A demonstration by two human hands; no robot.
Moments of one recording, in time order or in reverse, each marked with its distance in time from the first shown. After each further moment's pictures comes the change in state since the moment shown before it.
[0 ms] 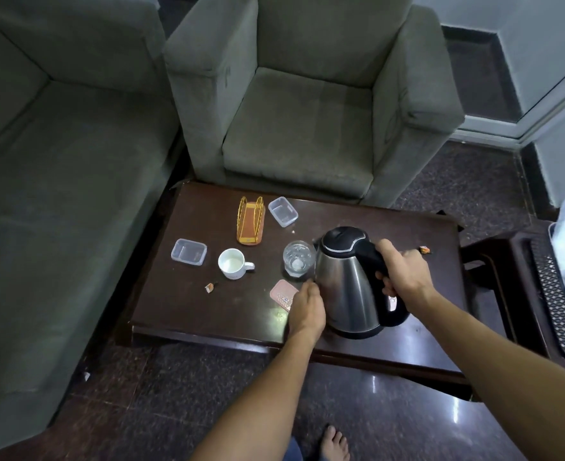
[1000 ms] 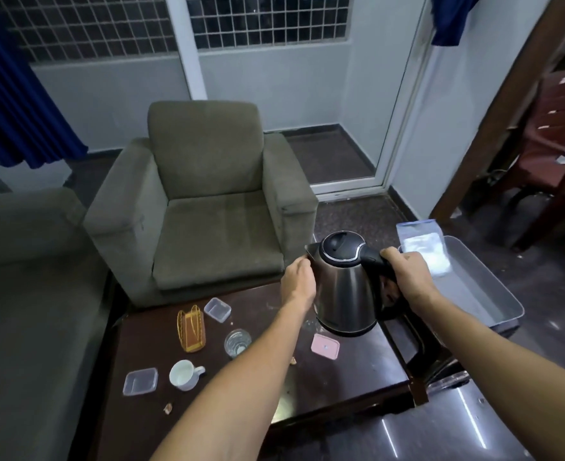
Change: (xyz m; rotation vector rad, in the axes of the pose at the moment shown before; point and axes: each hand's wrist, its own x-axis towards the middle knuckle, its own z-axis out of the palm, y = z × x) left_hand -0.125 0.243 0.087 0.212 -0.166 0.409; right_hand -0.093 -0.024 -0.228 0.403 0.354 -0.278
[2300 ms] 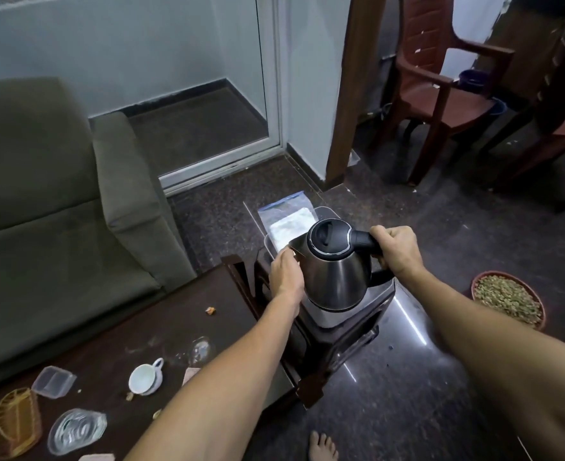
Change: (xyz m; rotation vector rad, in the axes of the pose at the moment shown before) left_hand 0.039 0.036 0.397 -0.238 -0.235 -0.168; right_hand 0.195 0.180 -0.311 -0.164 0.308 0.077
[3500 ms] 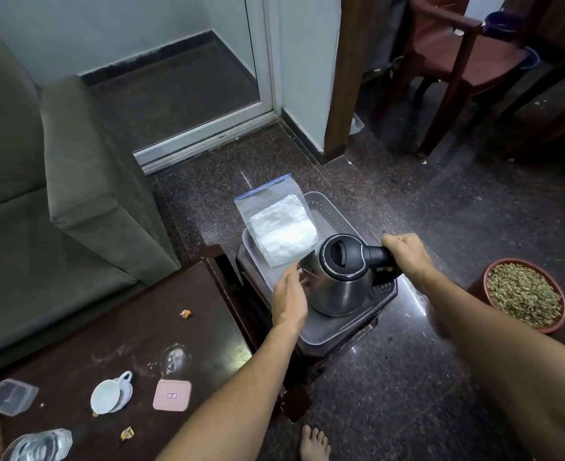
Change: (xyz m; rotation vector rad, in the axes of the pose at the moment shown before) left_hand 0.053 -0.071 0.054 0.097 -0.049 -0.084; right_hand 0.094 0.115 0.005 0.018 -0.224 0.265
